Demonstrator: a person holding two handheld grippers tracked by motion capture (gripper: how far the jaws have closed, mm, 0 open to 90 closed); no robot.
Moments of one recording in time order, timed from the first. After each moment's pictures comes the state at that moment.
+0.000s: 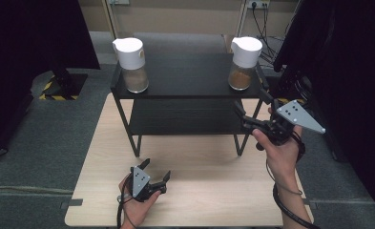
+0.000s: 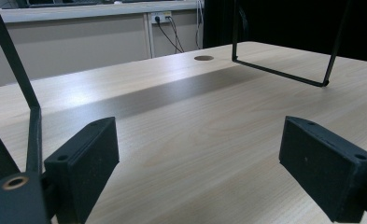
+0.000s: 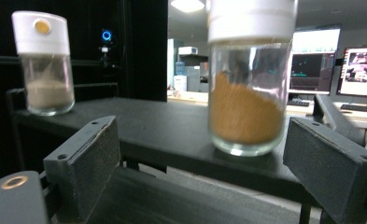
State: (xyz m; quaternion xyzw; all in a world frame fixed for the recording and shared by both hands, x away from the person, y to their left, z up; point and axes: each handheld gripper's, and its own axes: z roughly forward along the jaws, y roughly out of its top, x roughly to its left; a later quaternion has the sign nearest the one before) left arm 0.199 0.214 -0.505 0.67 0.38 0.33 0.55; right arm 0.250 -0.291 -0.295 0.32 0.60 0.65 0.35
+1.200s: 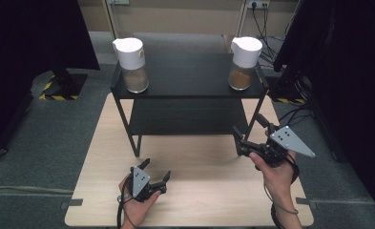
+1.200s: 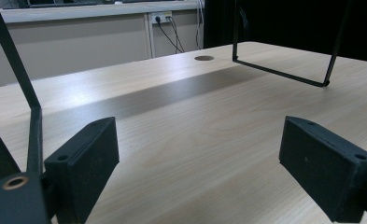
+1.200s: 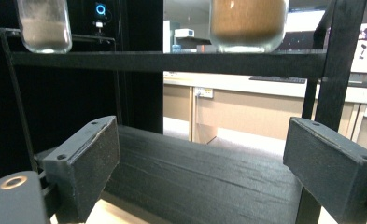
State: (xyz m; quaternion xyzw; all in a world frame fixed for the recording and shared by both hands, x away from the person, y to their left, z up) left arm 0.199 0.214 -0.505 0.67 0.38 0.33 0.55; right arm 0.230 -0.298 -0.346 0.33 0.62 0.63 0.34
